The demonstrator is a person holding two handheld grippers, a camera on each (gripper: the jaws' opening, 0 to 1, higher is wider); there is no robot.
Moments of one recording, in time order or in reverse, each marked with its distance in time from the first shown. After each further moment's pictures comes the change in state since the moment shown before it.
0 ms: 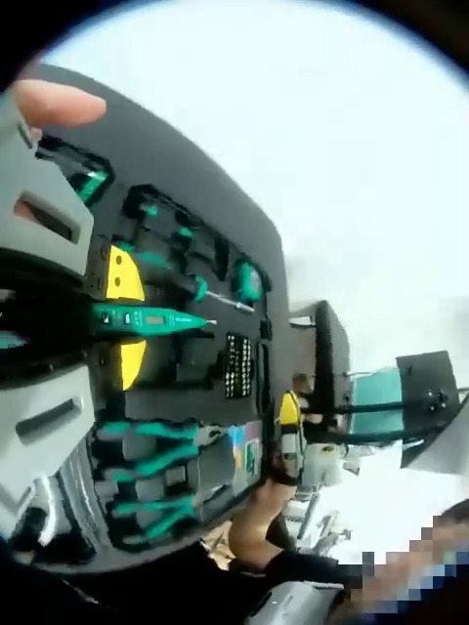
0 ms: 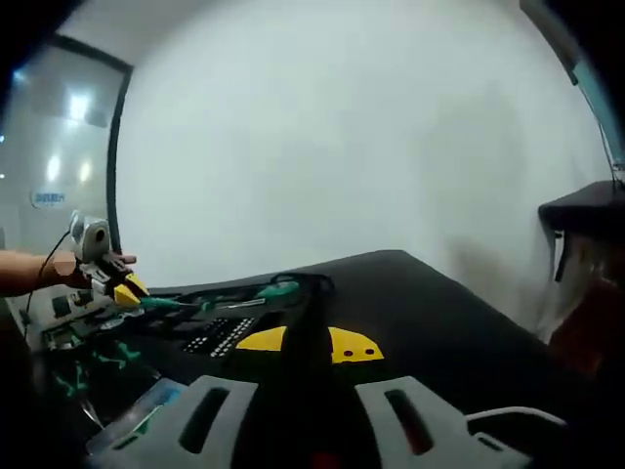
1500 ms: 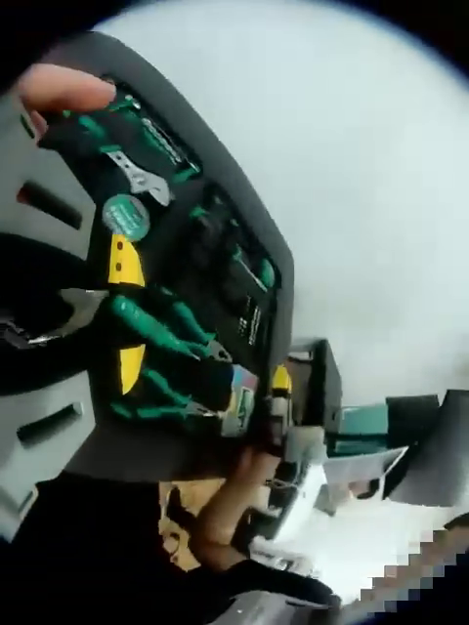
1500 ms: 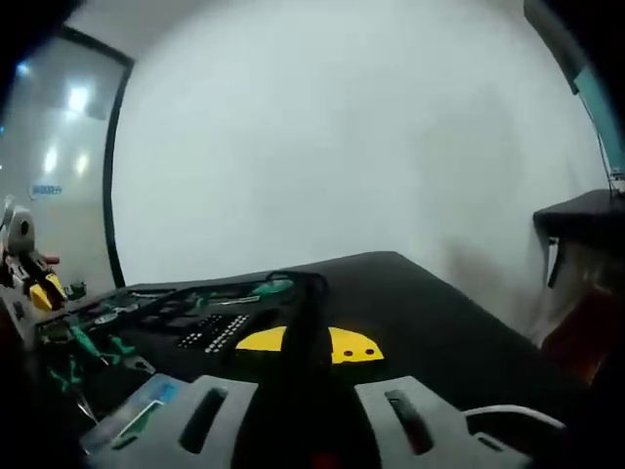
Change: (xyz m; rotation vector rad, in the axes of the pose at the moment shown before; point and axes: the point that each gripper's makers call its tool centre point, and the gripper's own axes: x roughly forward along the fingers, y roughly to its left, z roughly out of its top) left arm -0.083 -0.129 0.016 -0.237 0.054 0.153; right arm -0.005 -0.002 -0.001 -0.028 0.000 -0.031
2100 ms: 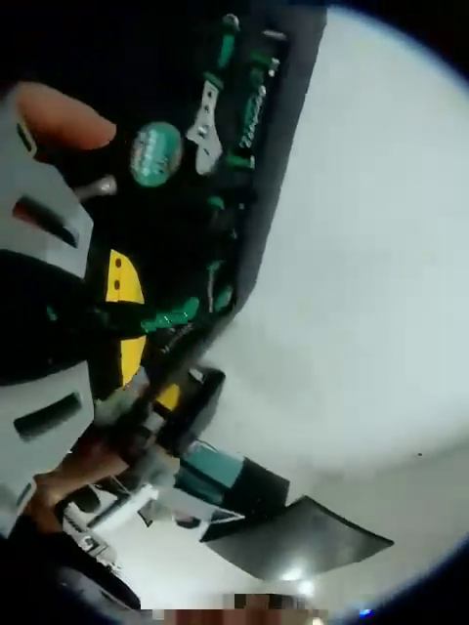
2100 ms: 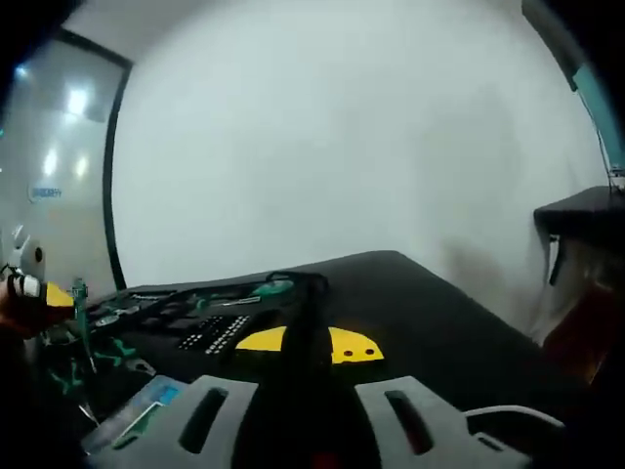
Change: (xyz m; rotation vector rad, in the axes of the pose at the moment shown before) left arm 0.027 0.008 -0.008 -0.685 -0.345 0.154; right arm 0.002 0.000 0.000 0.010 0.001 0.005
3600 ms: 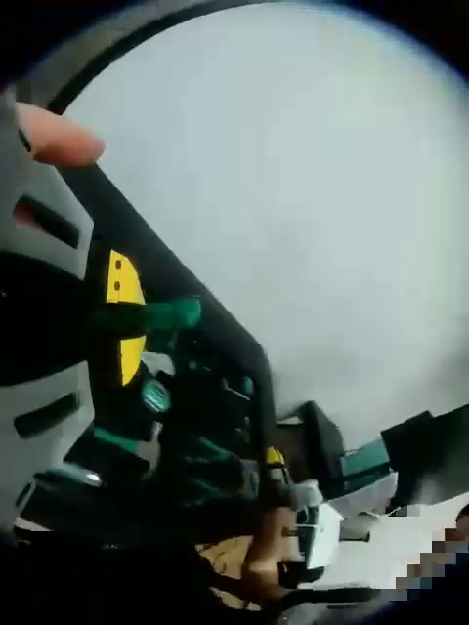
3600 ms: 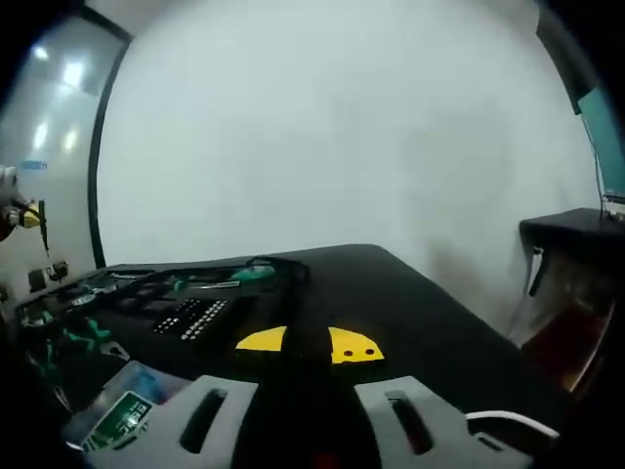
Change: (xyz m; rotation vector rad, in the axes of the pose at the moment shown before) left arm -0.141 0.072 0.141 0.856 0.031 0.122; right arm 0.003 -0.012 -0.009 -0.084 0.051 -0.092
